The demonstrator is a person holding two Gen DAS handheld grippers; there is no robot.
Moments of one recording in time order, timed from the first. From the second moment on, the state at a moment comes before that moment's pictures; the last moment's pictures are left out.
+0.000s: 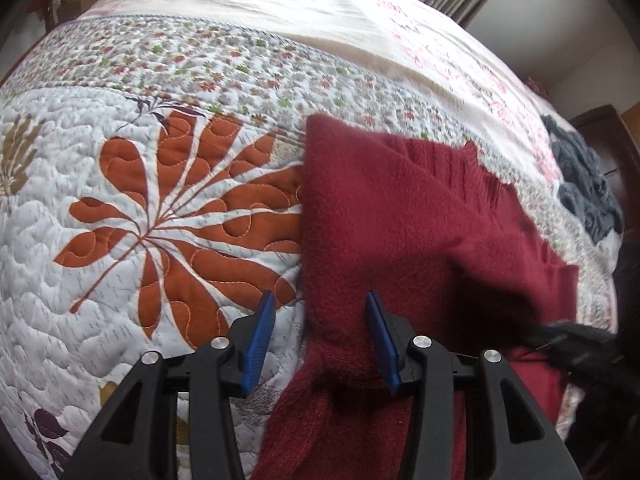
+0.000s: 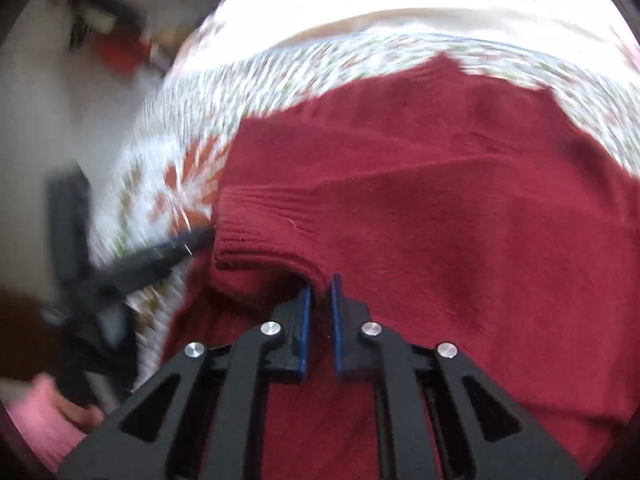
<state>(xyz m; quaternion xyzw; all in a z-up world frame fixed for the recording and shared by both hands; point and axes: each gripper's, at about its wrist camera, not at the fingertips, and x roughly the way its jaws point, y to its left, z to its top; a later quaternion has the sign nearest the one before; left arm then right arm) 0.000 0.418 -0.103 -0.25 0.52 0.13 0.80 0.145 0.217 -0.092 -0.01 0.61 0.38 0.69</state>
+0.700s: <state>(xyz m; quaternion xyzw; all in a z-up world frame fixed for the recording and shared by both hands) 0.019 0.408 -0.101 -0.21 0.54 0.15 0.80 0.183 0.010 -0.124 0.11 0.64 0.18 0.73</state>
